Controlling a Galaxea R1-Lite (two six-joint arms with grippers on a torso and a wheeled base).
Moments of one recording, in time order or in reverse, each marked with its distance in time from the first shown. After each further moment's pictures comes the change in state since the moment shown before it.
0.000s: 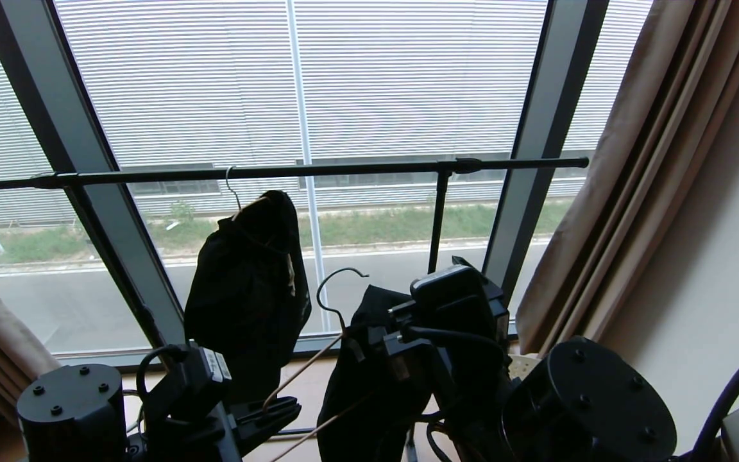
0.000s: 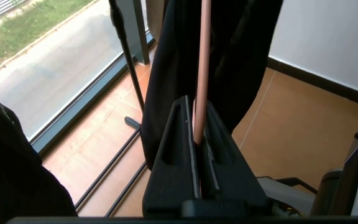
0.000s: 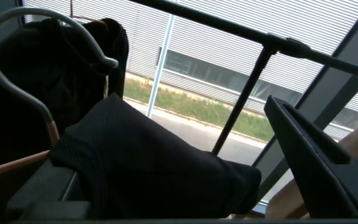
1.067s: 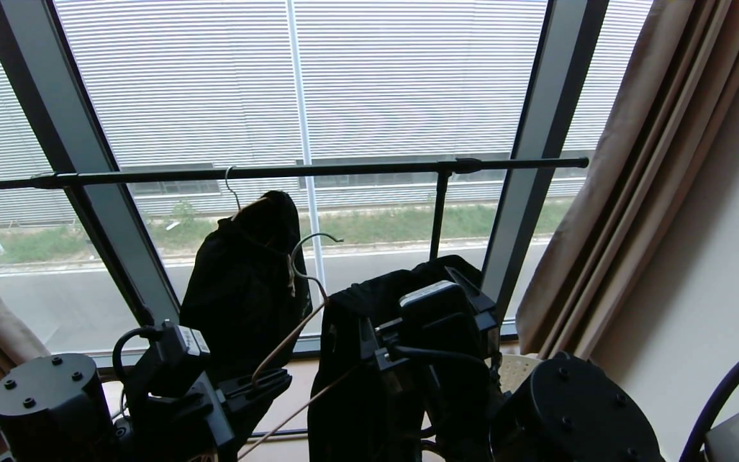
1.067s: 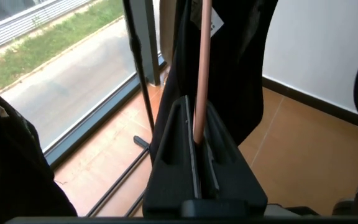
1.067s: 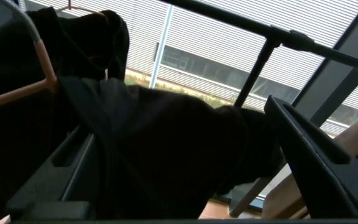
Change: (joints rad) left arm 0.062 0.014 0.000 -0.118 0.004 -0.063; right arm 0.026 0.022 0.009 -0.006 -0.009 0.000
